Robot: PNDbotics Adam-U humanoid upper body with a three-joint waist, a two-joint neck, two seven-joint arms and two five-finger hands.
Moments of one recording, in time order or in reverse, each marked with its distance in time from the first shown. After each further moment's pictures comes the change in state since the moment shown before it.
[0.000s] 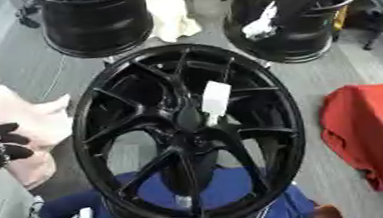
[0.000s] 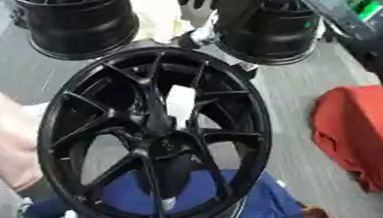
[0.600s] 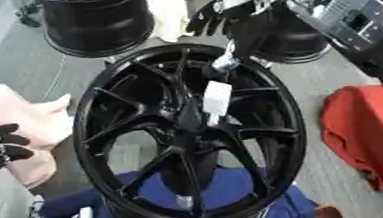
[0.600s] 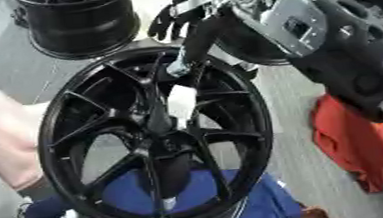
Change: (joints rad) left arm 0.000 0.000 -0.006 0.000 -0.002 -0.001 0.001; right arm -0.012 0.074 0.078 0.142 0.079 -0.053 0.018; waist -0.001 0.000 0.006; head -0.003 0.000
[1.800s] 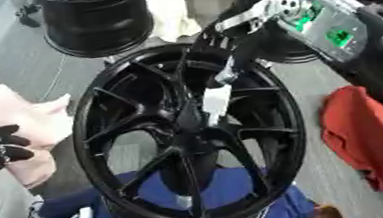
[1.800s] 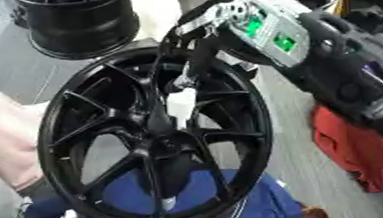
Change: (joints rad) left arm 0.000 0.000 -0.001 0.005 -0.003 -0.005 -0.001; right arm 0.024 0.028 0.028 0.085 0.039 -0.049 0.004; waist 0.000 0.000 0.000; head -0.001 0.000
